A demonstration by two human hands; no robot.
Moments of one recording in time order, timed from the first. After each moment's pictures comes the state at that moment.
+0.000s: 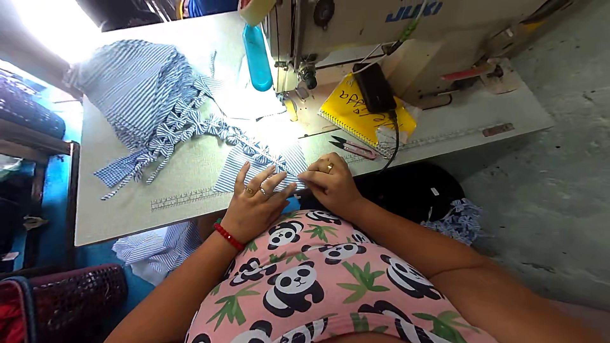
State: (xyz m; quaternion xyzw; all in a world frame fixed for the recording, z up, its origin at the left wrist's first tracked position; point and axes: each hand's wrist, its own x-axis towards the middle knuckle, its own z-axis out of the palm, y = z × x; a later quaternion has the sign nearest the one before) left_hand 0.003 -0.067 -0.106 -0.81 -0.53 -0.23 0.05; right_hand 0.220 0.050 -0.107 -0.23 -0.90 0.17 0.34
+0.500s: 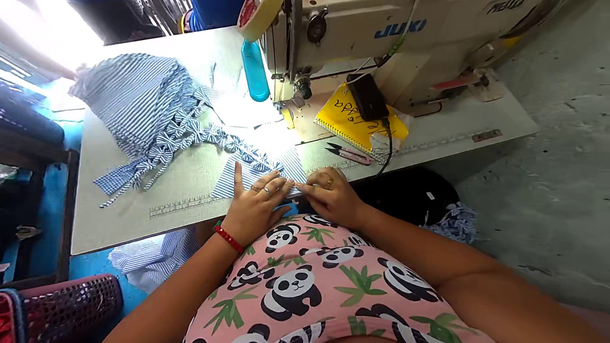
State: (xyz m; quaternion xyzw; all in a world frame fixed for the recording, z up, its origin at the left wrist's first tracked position) left_hand 0.007 -0.056 -0.099 -0.81 -0.55 -0.18 0.04; right_hand 0.239 0.051 -0.113 -0.16 -0.93 0.13 0.29
